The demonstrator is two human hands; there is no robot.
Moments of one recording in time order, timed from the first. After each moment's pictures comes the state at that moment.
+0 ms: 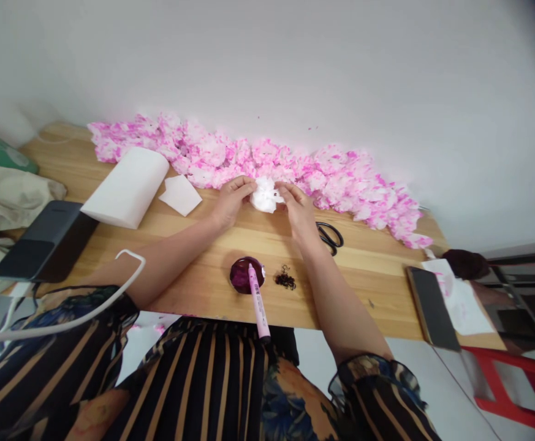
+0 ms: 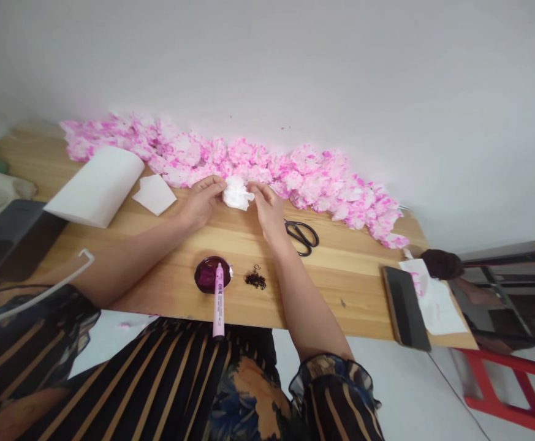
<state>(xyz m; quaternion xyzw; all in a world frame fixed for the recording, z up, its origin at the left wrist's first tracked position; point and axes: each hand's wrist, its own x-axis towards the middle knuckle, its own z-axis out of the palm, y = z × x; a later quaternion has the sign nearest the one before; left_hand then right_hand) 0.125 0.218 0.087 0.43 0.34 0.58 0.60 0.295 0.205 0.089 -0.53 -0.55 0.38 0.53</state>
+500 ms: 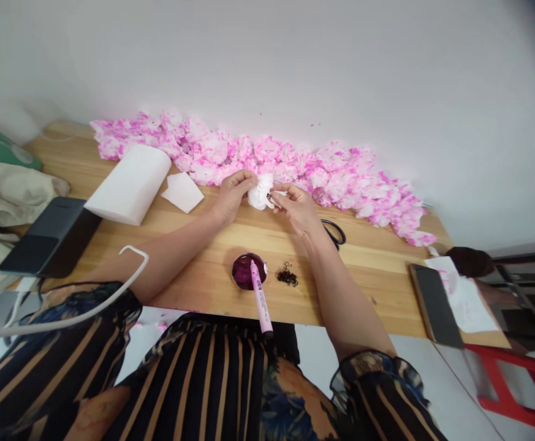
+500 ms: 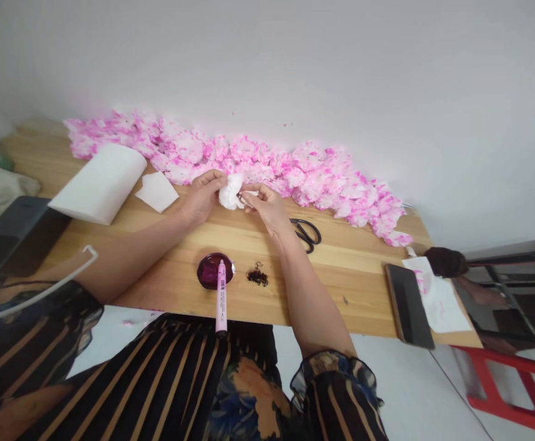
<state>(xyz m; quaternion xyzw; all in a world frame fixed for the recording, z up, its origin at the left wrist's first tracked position) 0.118 0.226 0.084 0.47 0.37 0.57 0.56 0.294 0.199 0.102 -0.45 -0.50 0.55 0.49</state>
